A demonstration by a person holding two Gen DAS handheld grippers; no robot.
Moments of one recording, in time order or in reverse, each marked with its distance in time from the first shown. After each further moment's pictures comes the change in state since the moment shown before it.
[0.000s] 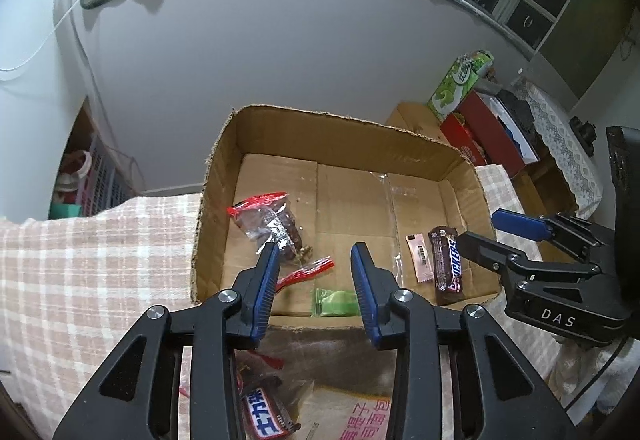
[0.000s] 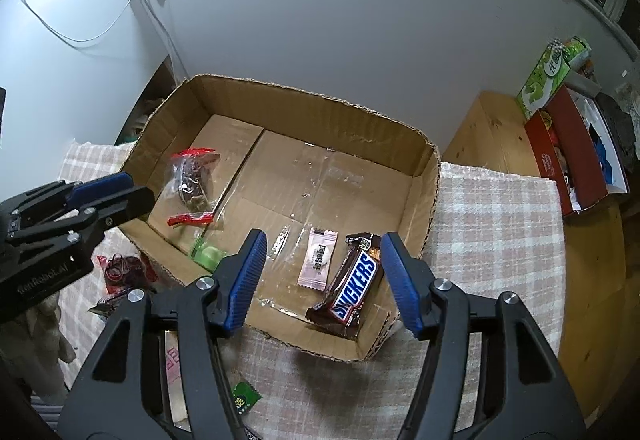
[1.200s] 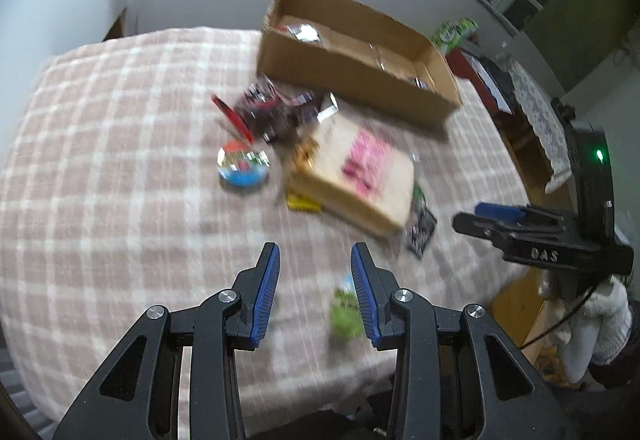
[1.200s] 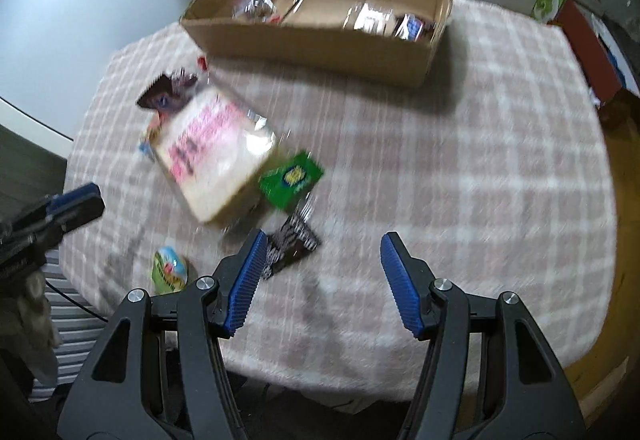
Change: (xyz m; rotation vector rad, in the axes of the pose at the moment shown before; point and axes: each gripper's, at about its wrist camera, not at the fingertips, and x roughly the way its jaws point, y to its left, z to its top) left arm -0.086 0.011 -0.178 -0.080 0.112 -0.062; right arm -0.033 0.032 -0.174 0.056 0.190 0.118
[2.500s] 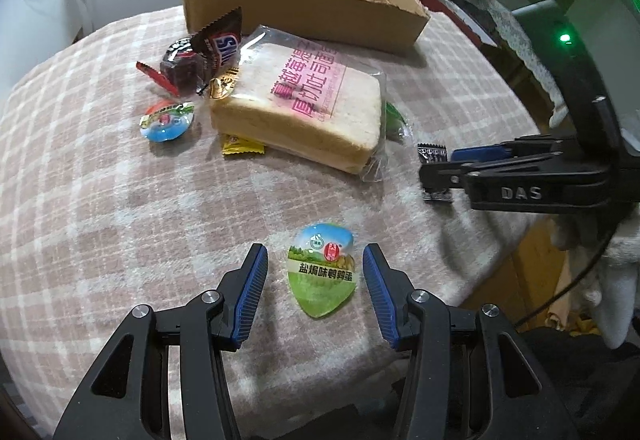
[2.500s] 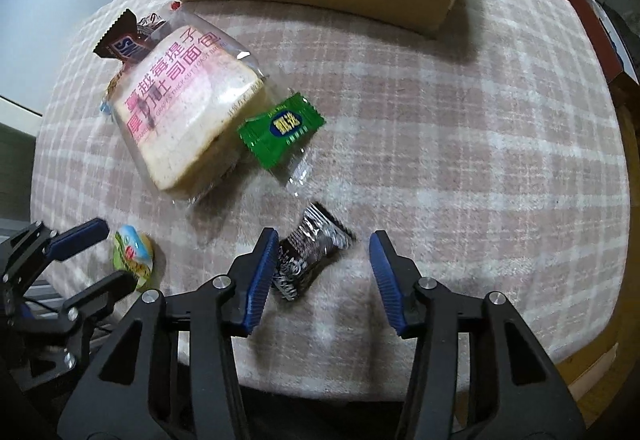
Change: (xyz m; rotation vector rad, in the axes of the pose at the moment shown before) left arm 0.044 -0.038 -0.032 0.178 0.066 0.037; right arm 0.041 0.008 -0.006 -0.003 0.091 -0.080
